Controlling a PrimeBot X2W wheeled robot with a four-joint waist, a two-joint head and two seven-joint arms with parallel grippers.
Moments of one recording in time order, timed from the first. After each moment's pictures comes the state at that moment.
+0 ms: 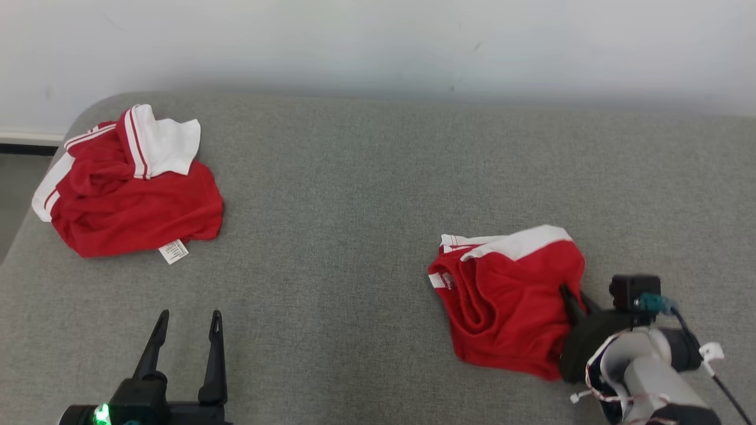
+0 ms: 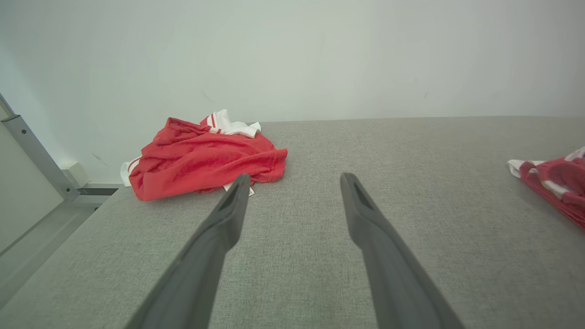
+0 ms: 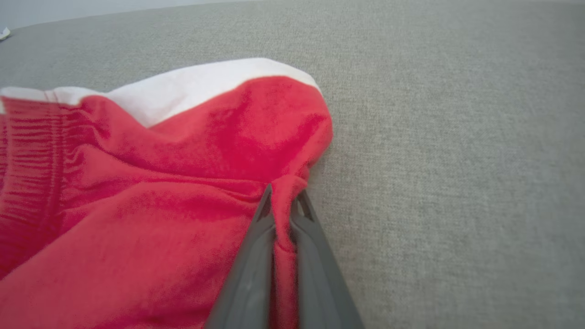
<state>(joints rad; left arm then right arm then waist) -0.06 0.08 0.01 0.20 -0.05 -0.09 -0.26 -0.48 -0.17 0.16 0.87 0.31 0.13 -0.06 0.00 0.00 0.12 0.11</state>
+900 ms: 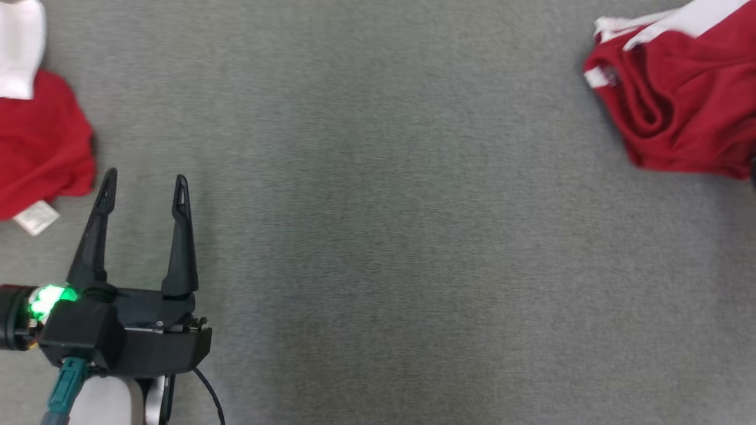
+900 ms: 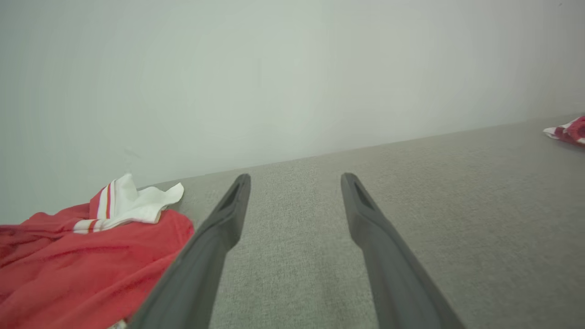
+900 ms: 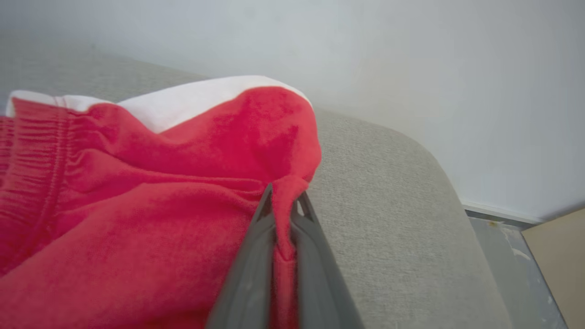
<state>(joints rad) -0.27 0.12 0.01 -0.05 -0.03 -0.10 -0.26 -0.88 -0.60 0.28 0.77 0.37 0.13 -0.02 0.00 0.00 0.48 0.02</state>
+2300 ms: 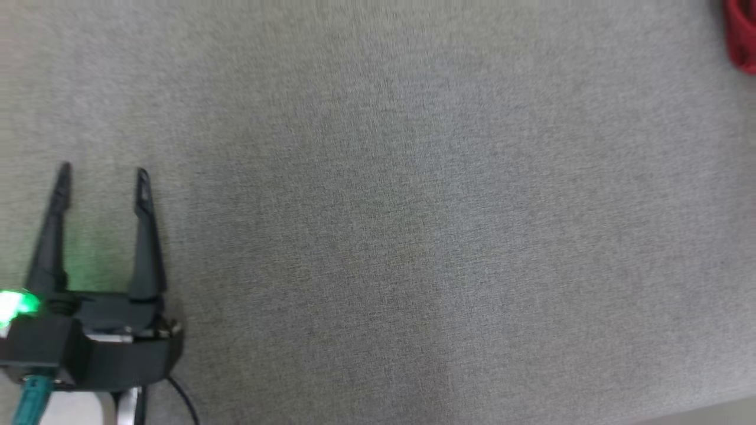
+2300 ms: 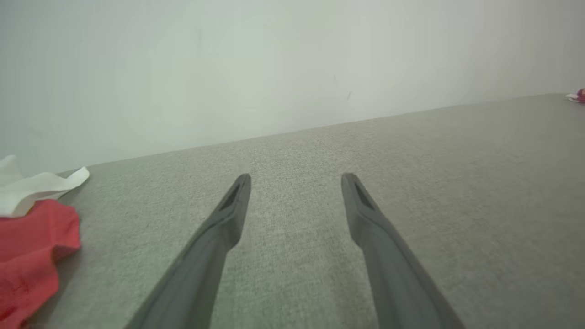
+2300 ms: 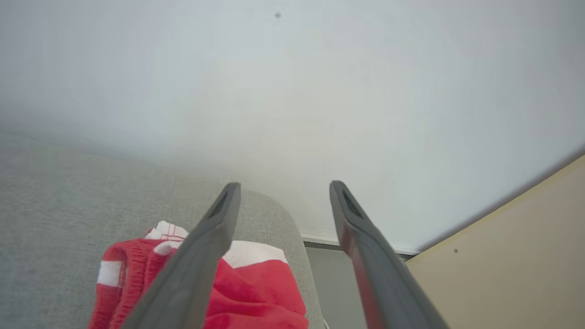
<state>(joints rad) -0.25 0.19 0.03 -0.16 -0.04 -0.07 -0.26 -1.21 -0.75 0.35 0.84 0.36 0.13 -0.12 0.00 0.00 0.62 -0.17</state>
